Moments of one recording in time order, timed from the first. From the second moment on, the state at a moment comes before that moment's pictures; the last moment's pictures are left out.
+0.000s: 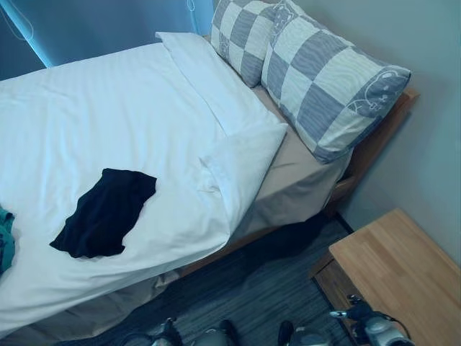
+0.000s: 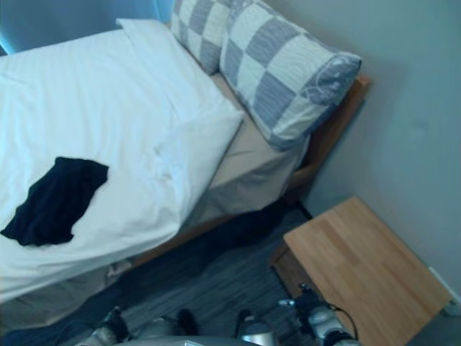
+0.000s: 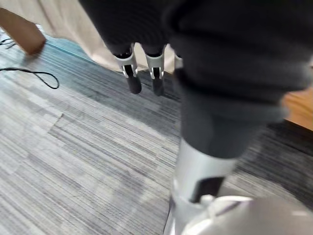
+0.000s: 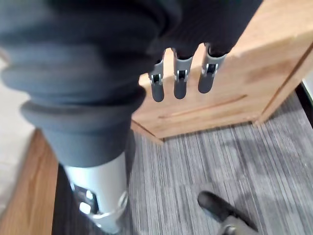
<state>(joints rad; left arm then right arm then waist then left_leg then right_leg) -0.10 0.25 -0.37 1.28 0.23 0.00 0.10 -0.07 -0.37 0.27 1.06 0.00 0.01 -0.09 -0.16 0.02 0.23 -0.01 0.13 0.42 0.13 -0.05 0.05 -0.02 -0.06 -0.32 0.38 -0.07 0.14</state>
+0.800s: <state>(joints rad) 0.00 0.26 -0.43 1.17 0.25 -0.05 0.13 -0.92 -0.76 0.57 0.33 -0.20 -0.11 -0.17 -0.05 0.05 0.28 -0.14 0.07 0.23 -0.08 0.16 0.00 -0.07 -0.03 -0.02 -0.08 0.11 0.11</state>
